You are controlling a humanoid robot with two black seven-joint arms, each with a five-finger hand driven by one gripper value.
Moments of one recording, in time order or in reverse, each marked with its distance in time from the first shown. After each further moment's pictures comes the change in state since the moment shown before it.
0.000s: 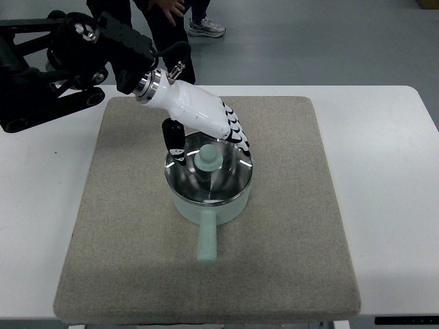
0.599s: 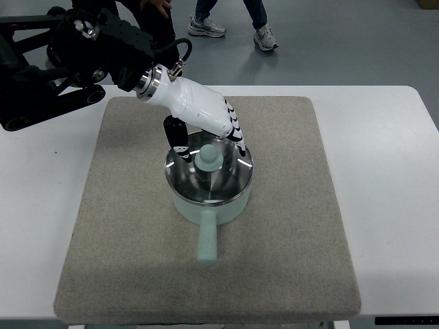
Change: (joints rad) left arm -0.006 0.000 -0.012 -0.003 0.001 0.004 0.000; right arm 0.000 0.000 0.000 0.000 0.000 0.000 0.000
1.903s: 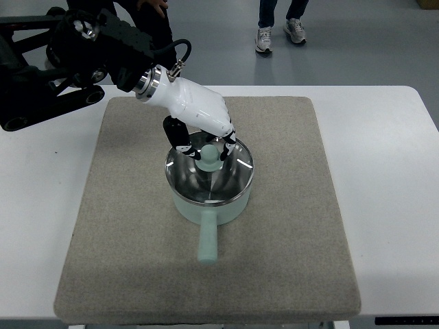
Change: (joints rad) left arm 0.001 0.002 0.009 -0.001 0.004 -0.007 0.000; right arm 0.000 0.000 0.000 0.000 0.000 0.000 0.000
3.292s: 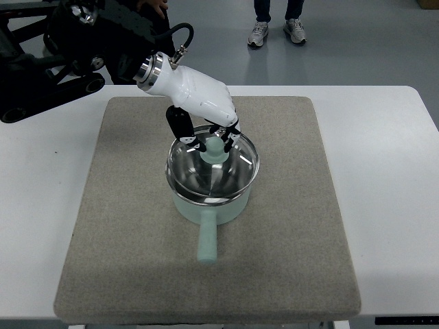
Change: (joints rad) left arm -0.015 0.000 -0.055 0.003 -0.012 -0.036 0.000; right arm 0.000 0.000 0.000 0.000 0.000 0.000 0.000
